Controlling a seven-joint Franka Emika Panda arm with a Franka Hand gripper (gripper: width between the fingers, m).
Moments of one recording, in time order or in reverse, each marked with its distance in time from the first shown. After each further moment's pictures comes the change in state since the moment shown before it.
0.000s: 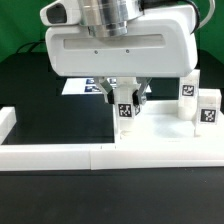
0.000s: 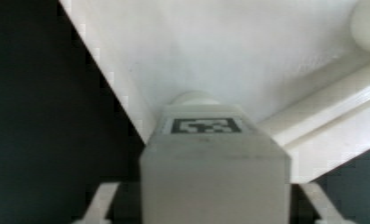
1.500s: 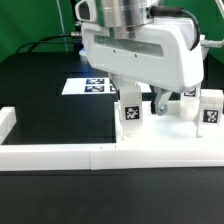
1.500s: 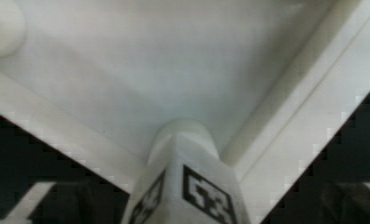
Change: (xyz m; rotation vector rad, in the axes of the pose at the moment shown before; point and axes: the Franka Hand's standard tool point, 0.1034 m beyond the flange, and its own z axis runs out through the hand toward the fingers) arm -0.010 -0.017 0.008 -0.005 0.048 0.386
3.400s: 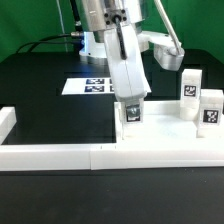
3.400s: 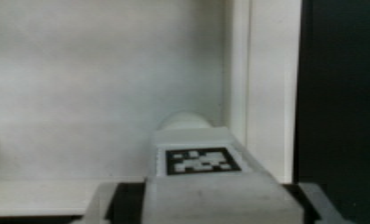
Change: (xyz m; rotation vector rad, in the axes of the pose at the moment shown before) arm 0.010 0.004 0.003 0.098 -0.044 0.655
